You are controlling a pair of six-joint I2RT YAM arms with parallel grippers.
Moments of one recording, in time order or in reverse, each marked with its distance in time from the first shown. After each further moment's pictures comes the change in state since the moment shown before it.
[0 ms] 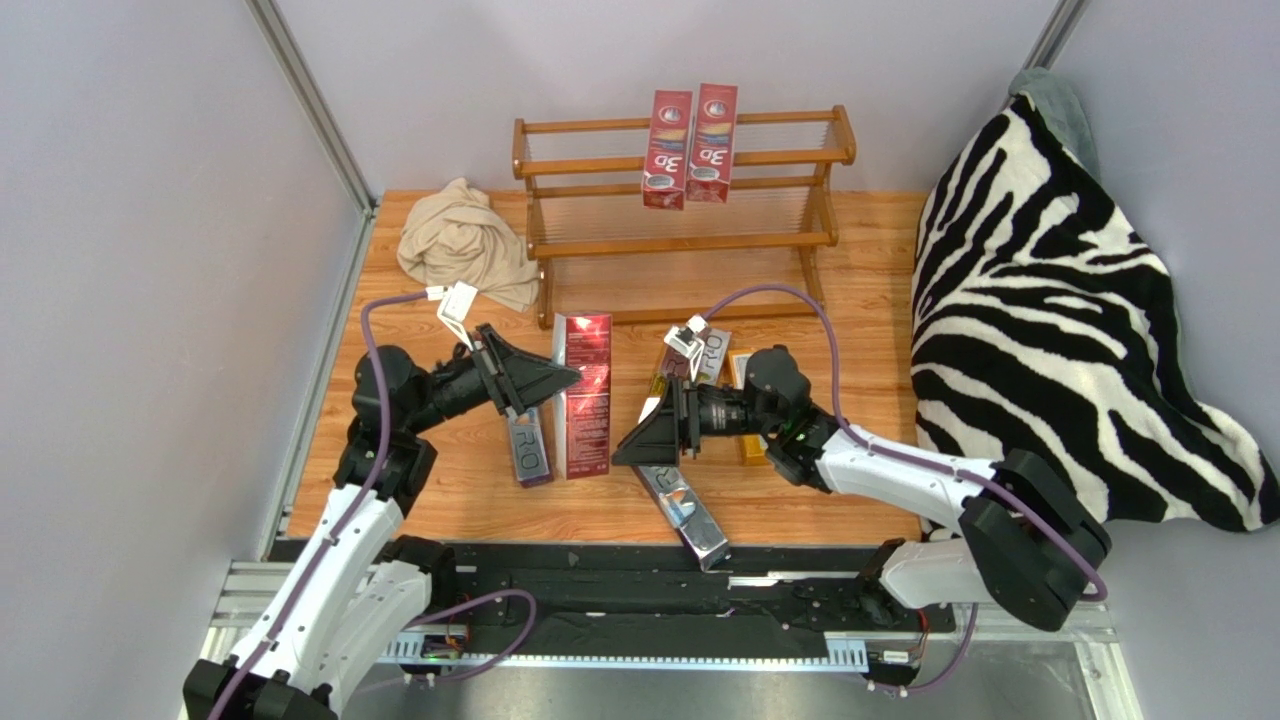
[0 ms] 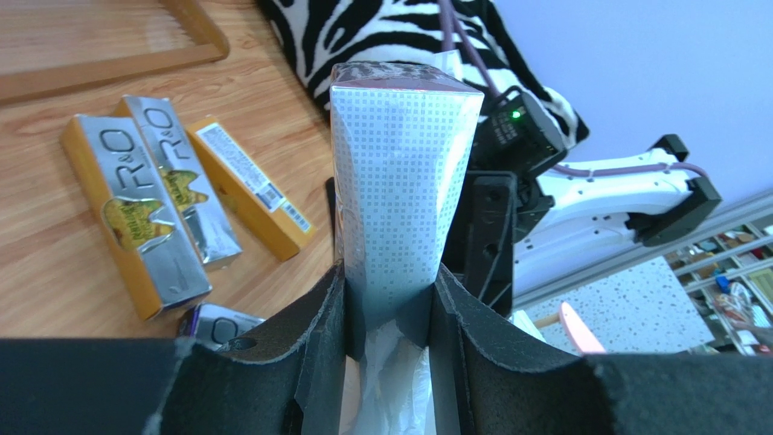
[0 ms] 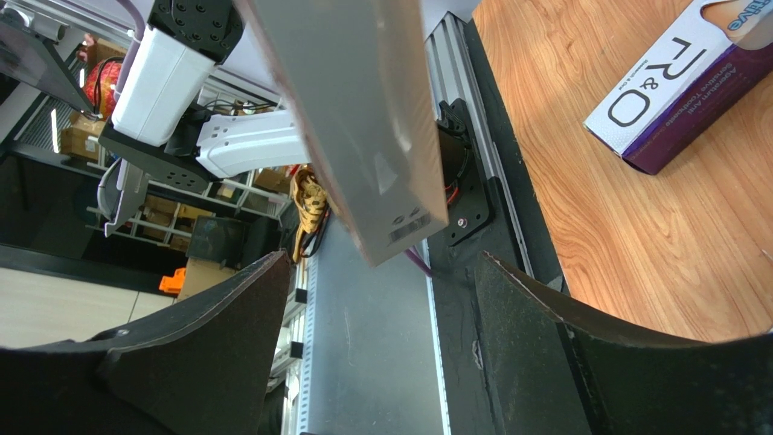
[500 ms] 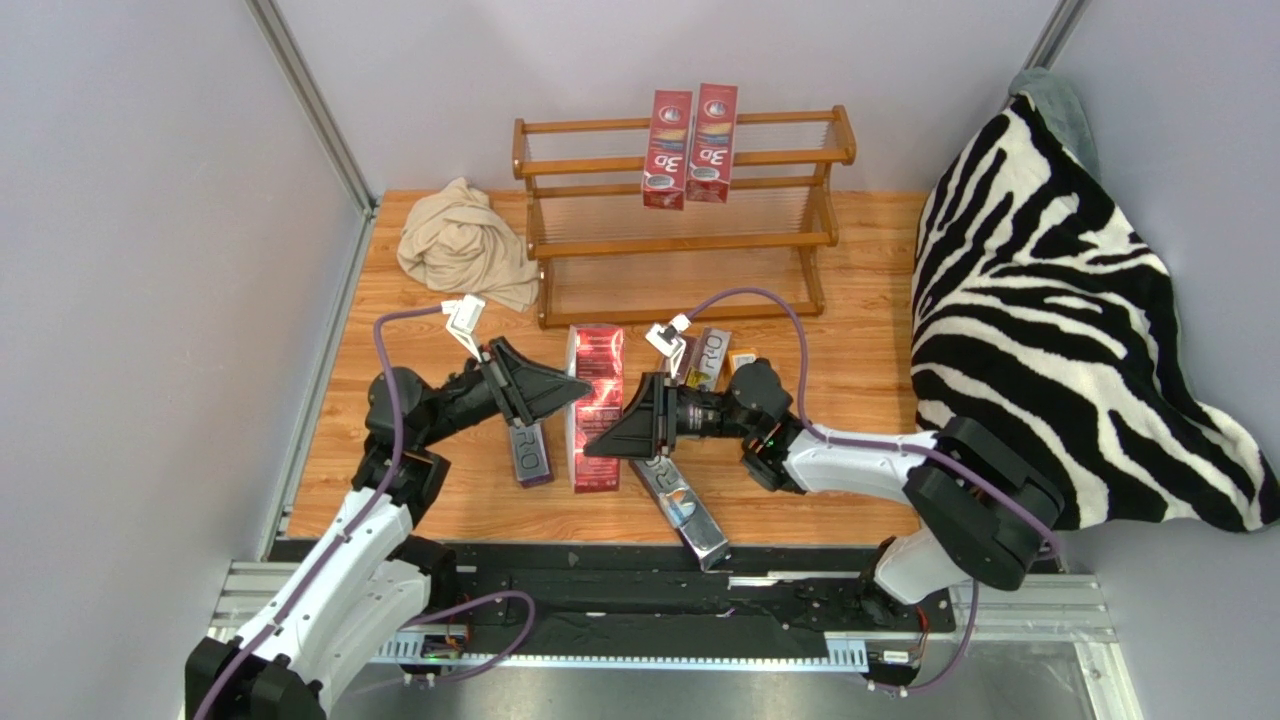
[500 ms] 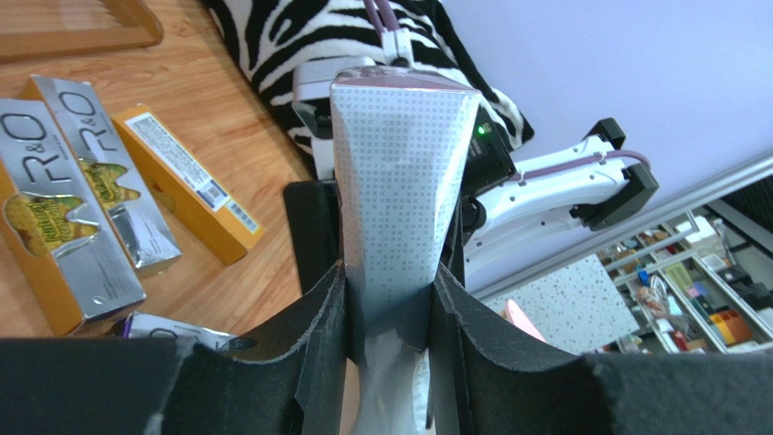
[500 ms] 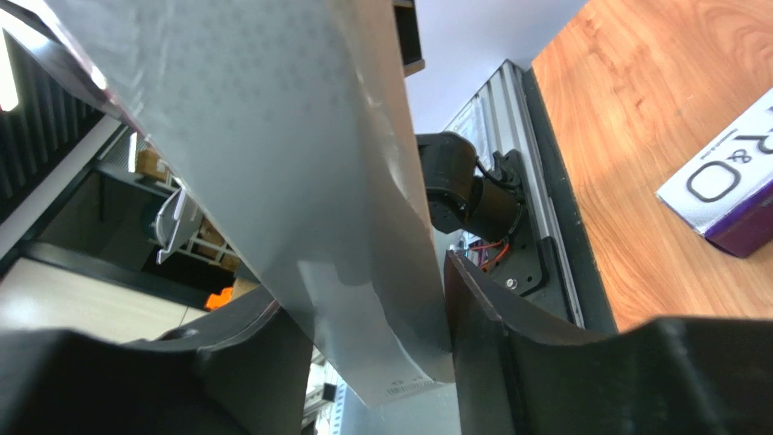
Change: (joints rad) left arm -0.074 0.010 -0.121 0.278 -0.020 -0.185; right arm 0.081 0.173 0.015 0.366 0.101 0.183
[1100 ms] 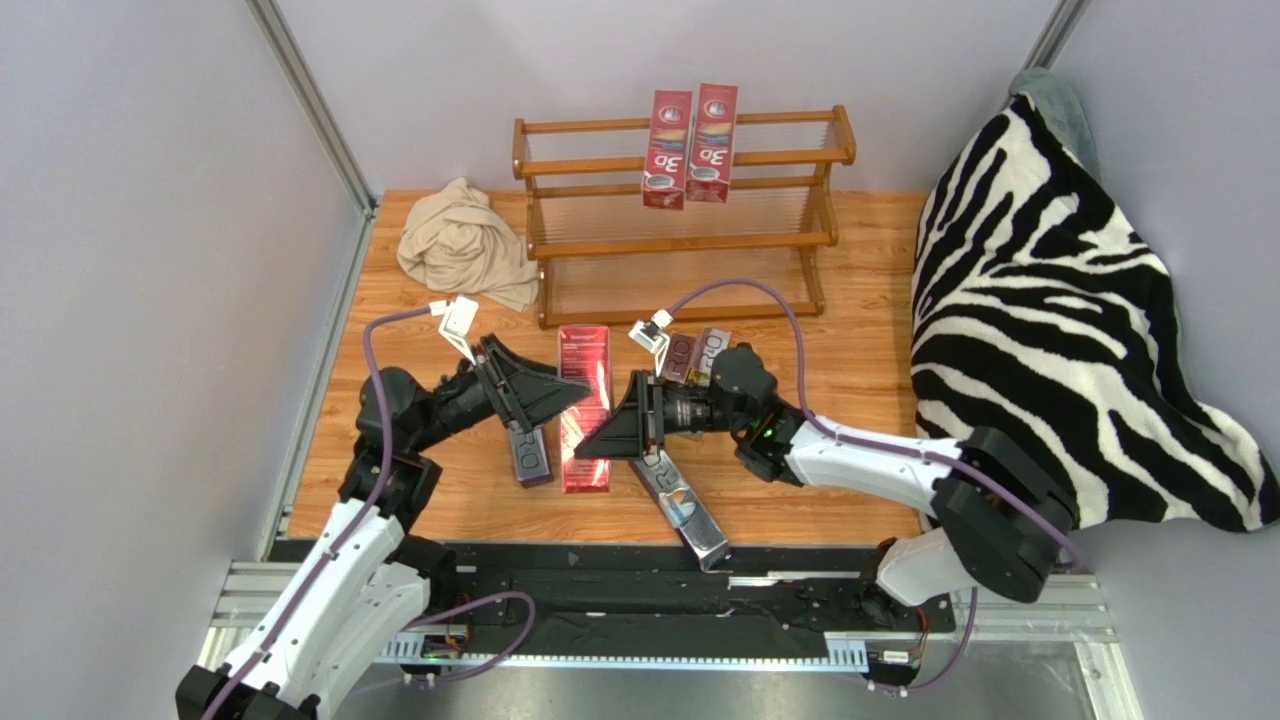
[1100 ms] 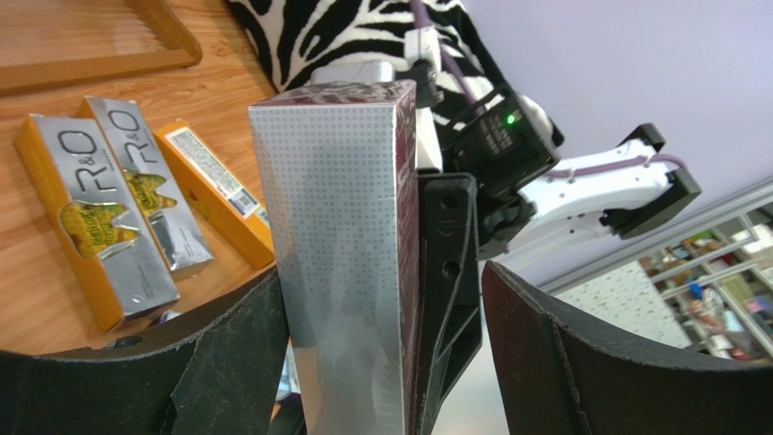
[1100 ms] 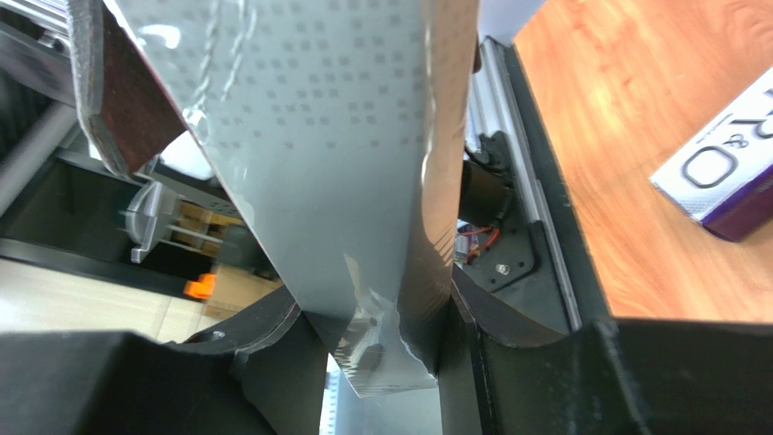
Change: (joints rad) left arm -0.006 -0.067 0.024 -0.138 -0.056 0.079; right arm 0.035 -0.021 0.082 -0.209 0.003 -0.069
